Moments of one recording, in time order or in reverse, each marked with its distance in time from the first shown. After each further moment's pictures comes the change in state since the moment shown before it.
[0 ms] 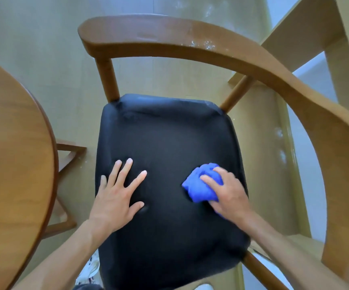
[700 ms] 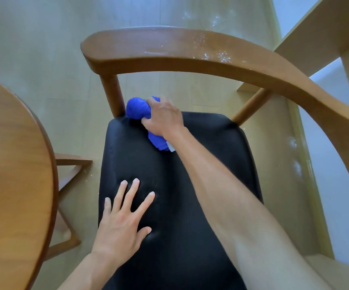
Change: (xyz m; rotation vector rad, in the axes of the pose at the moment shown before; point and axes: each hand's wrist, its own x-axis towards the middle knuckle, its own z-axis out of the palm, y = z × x) left_hand -0.001 0.007 -0.013 -0.019 0.047 0.009; right_hand 0.281 -0.102 0.005 0.076 -0.074 0.135
